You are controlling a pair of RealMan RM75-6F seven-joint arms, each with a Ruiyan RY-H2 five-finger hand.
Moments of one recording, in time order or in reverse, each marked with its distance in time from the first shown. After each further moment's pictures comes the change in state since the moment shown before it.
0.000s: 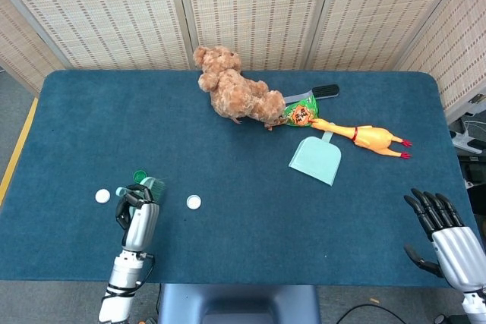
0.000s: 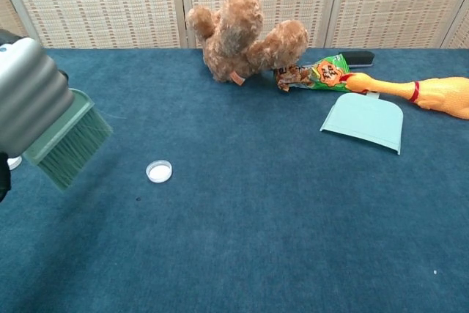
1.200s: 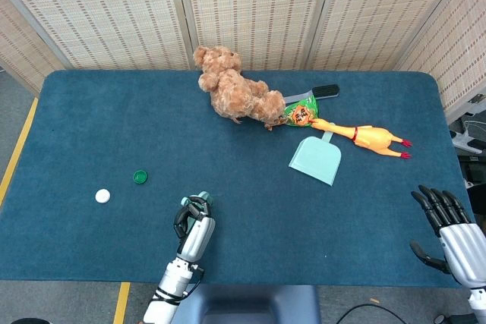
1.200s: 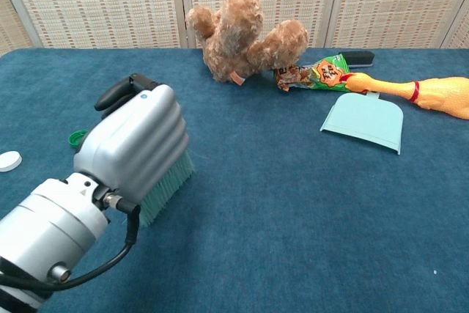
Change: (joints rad) left arm -0.100 -0.241 0.011 0.101 -0.041 -0.139 0.065; right arm 0.008 0.017 0.011 0.018 0.033 -0.011 0.056
